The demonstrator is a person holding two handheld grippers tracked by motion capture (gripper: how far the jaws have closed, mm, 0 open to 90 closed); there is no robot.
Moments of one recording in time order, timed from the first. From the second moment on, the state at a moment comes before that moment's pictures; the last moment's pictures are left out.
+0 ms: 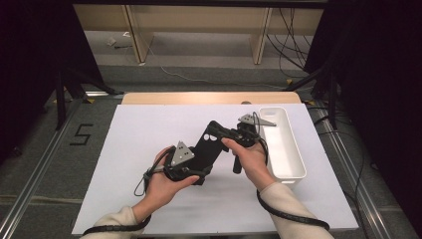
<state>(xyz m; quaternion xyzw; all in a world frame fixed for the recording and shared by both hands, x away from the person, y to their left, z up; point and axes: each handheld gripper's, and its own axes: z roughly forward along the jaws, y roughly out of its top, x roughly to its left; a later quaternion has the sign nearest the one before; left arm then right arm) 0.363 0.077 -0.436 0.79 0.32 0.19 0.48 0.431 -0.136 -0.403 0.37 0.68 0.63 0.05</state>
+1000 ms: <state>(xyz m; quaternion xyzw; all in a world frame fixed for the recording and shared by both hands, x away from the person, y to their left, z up) 0.382 0.105 -0.434 0.79 0.27 0.13 0.53 0.419 -0.134 -0.387 0.22 0.78 0.58 0.04</state>
